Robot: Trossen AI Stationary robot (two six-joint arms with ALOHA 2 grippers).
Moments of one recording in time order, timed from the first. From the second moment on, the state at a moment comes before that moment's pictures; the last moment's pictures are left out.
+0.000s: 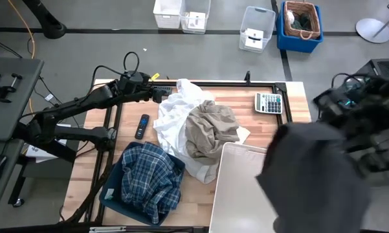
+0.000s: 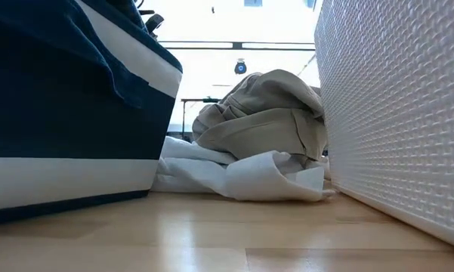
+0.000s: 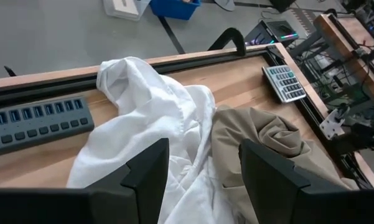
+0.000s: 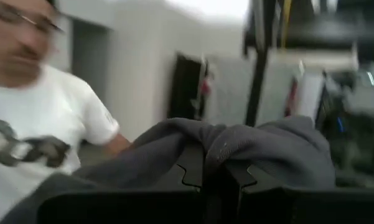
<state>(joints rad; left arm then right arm) 0.54 1.07 0.90 -0.41 -0.07 -0.64 0.84 1.37 2.34 -0.77 0.21 -0.17</state>
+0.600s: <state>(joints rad) 0.54 1.07 0.90 -0.37 0.07 -0.46 0.85 1.61 2.34 -0.98 0.83 0.48</state>
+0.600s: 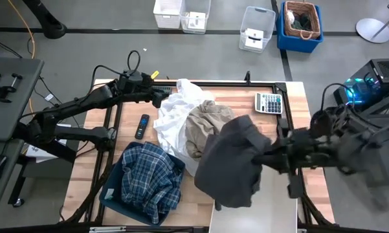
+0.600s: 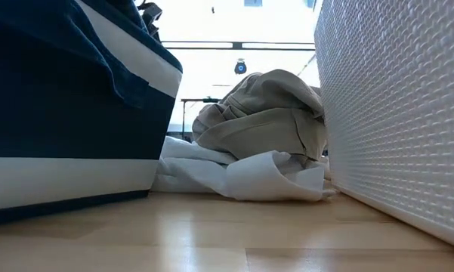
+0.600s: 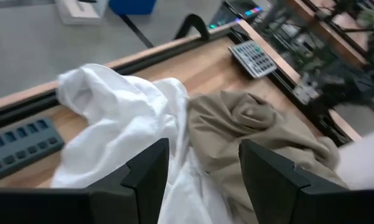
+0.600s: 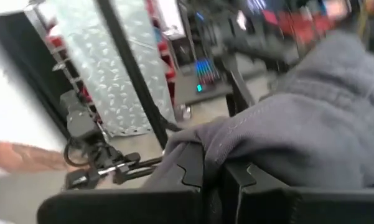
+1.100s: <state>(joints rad) 0.54 1.07 0.90 -0.36 0.15 -0.52 0.99 1.71 2.30 -1.56 0.23 1.69</state>
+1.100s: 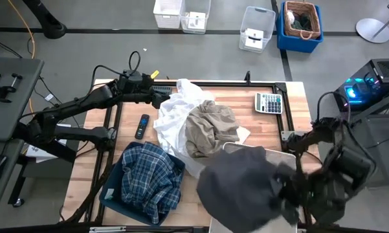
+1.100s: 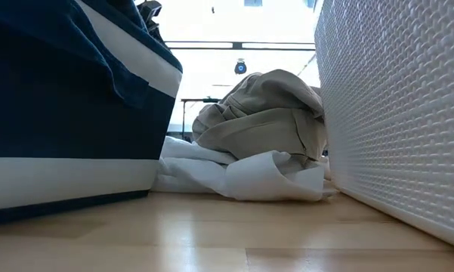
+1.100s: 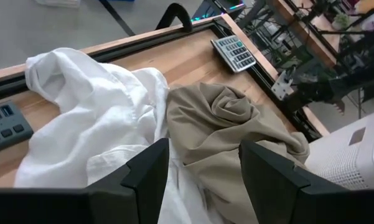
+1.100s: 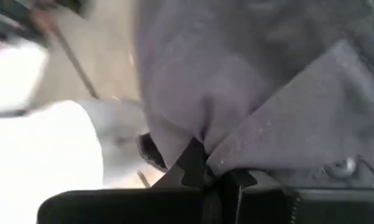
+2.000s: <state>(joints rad) 0.54 1.07 0.90 -0.34 0.14 -0.55 0.68 1.71 1.40 -1.44 0.08 1.07</state>
